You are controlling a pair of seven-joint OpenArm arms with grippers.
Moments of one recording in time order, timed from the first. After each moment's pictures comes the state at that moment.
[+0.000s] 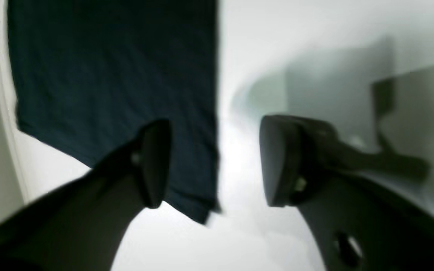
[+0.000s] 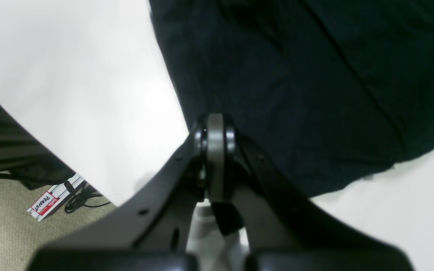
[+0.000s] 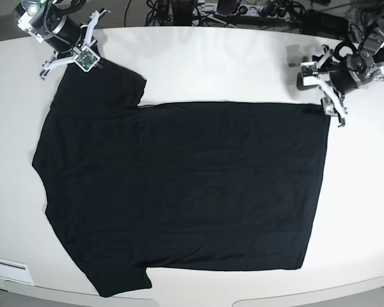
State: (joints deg) left arm 25.2 -61.5 16.6 105.6 18.6 -27.8 2.3; right arm -43.6 27.1 4.5 122.4 3.6 29.2 -30.2
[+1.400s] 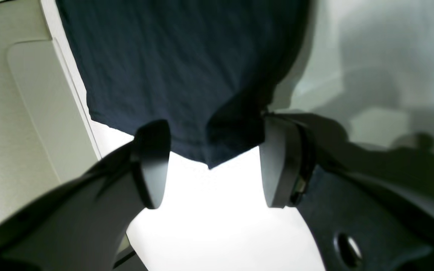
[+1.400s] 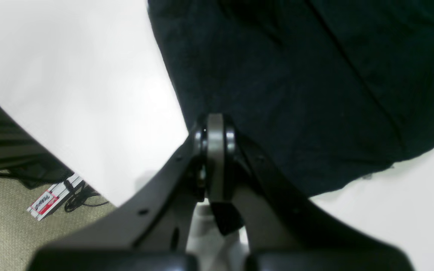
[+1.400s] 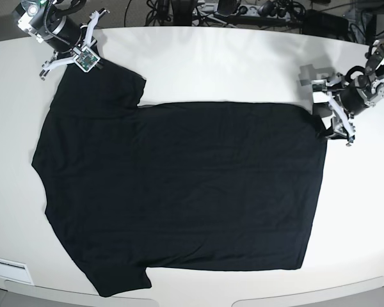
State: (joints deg) left arm 14.4 -62.9 28.7 94.9 29.4 -19.4 -3.1; right arm -43.3 27.1 4.4 122.4 3.6 29.0 -30.6
